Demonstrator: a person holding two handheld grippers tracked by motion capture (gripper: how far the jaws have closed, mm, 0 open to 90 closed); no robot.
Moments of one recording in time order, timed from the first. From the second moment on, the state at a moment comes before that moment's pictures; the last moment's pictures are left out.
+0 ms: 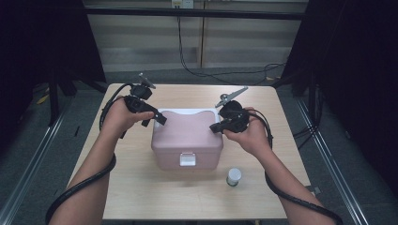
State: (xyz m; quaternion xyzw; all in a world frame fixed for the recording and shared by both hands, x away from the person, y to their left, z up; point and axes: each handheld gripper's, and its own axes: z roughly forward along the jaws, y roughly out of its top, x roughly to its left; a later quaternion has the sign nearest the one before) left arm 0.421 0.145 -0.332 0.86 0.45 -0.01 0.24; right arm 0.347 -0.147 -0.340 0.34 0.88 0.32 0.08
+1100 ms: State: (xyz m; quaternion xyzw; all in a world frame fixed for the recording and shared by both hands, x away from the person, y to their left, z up) left arm 0.426 0.134 -0.335 0.84 0.47 -0.01 0.27; right arm 0.348 -0.144 -0.339 0.35 0.88 0.31 0.08
